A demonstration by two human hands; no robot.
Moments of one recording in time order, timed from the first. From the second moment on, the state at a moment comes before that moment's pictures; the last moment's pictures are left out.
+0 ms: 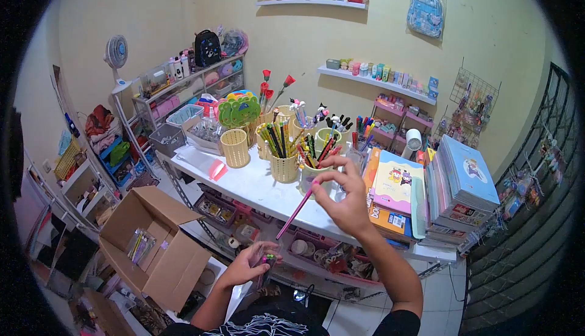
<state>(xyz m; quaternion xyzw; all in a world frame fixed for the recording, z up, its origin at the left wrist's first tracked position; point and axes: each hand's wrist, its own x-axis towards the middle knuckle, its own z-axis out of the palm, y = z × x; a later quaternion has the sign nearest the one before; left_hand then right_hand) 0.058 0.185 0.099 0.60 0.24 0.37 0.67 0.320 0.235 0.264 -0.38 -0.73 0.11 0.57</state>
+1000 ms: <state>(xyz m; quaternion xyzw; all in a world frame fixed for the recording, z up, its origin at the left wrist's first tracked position) 0.046 0.173 0.101 0.57 0.23 0.38 0.69 0.265 0.229 0.206 -0.36 -0.78 0.22 0.46</state>
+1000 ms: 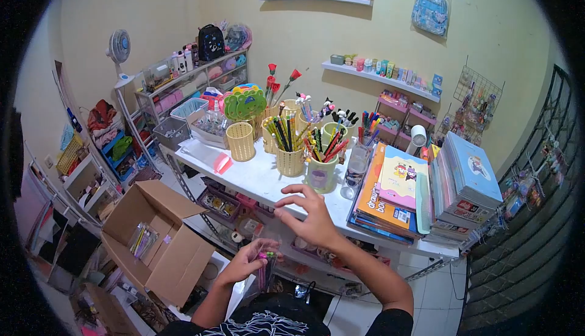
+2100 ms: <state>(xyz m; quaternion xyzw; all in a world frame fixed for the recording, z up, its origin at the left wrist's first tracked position) 0.016 0.178 0.090 0.54 0.31 0.44 0.65 0.368 0.529 0.294 -0.65 -0.72 -0.07 0.20</state>
